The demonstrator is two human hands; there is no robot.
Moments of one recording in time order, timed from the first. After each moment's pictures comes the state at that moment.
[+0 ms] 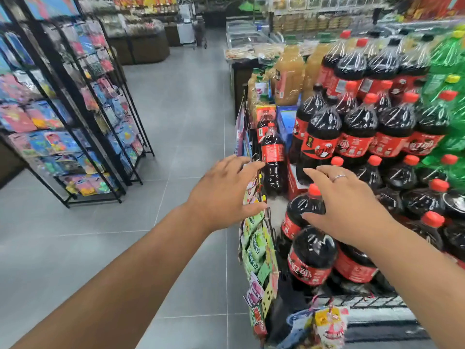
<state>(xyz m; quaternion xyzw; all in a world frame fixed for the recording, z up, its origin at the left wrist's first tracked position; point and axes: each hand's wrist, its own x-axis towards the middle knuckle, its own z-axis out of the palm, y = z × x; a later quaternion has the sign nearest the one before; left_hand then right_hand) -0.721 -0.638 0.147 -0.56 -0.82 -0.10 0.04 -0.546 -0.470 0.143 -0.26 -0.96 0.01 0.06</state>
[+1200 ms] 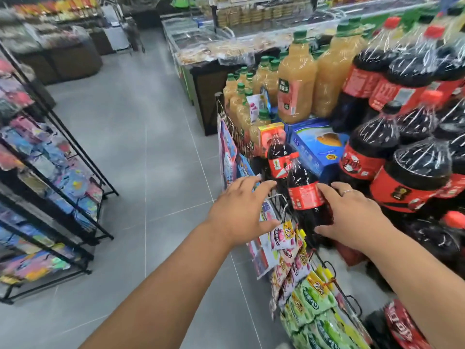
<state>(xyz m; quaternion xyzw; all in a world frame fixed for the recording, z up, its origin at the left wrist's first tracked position) -1.054 -0.483 0.104 -0.65 -0.76 -0.05 -0.07 -0.855 -0.363 0.088 -0.45 -0.89 0.04 -0.04</state>
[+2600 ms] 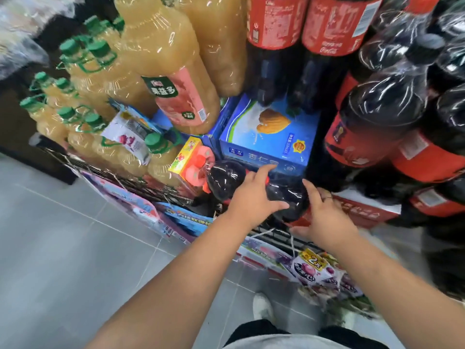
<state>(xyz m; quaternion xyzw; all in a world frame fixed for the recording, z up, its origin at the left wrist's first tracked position) -1.155 -0.145 -0.028 -0.78 -0.52 -0.06 -0.35 -0.988 -0.228 -0.075 -0.77 -0.58 0.26 0.05</state>
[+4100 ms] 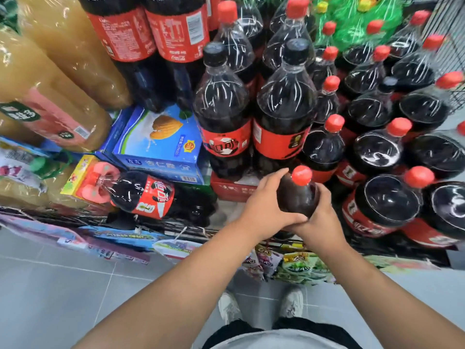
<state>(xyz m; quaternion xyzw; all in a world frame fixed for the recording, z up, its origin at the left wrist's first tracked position) -0.961 -0.260 -0.045 -0.79 -0.38 -0.11 -0.46 -0.851 -0.364 -0.068 -0.79 -0.34 0.28 0.42</state>
